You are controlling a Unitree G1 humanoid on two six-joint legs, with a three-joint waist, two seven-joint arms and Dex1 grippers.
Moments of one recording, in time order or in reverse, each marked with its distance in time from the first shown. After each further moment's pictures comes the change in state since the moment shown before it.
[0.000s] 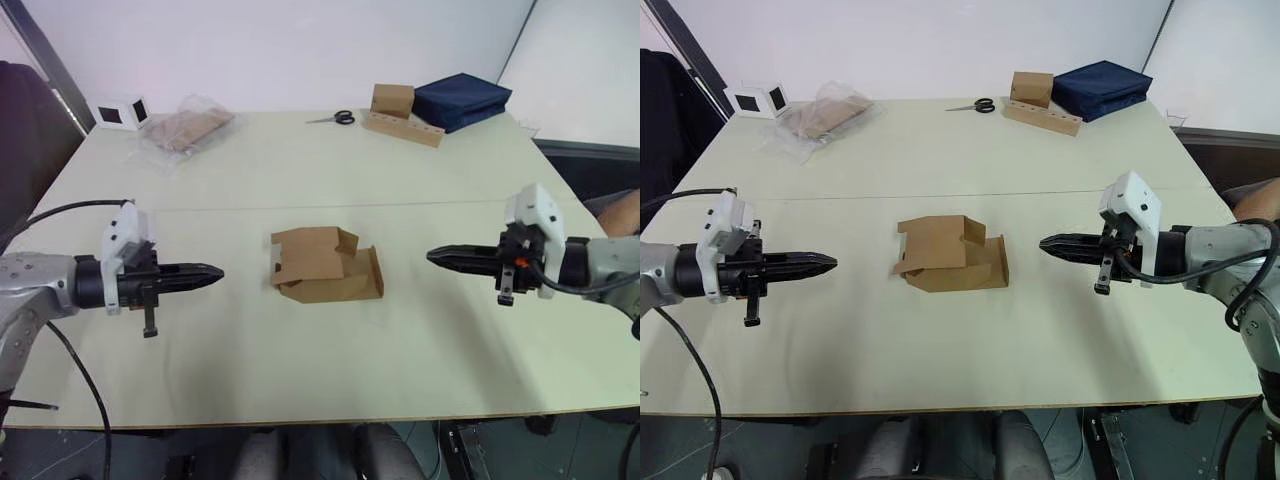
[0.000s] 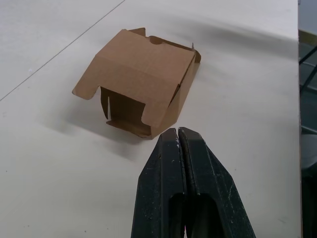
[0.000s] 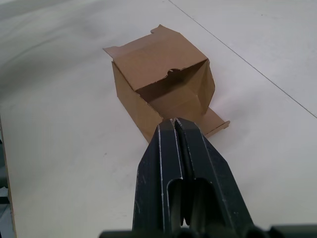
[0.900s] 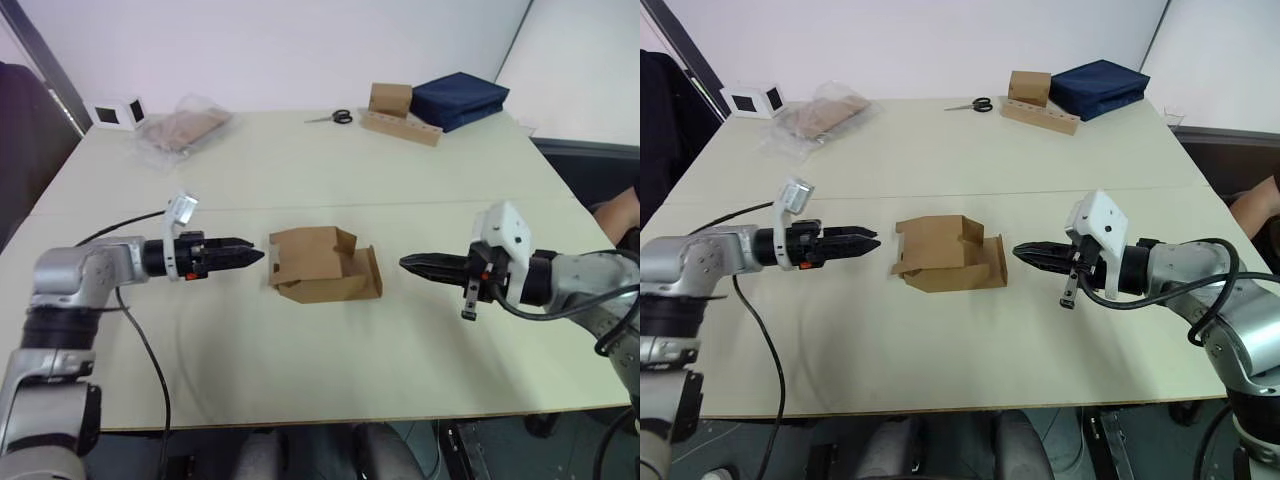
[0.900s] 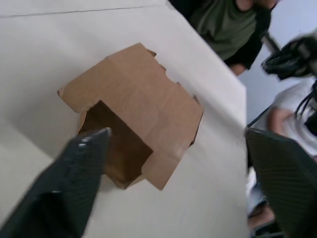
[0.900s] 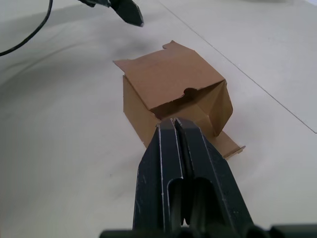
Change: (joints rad) left arm -0.516 -0.276 -0.278 0.656 -0.016 0.363 -0.033; right arm 0.038 0.112 0.076 -0.126 -0.031 -0.065 -0.159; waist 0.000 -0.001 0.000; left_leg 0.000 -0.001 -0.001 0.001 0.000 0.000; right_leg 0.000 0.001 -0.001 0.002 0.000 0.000
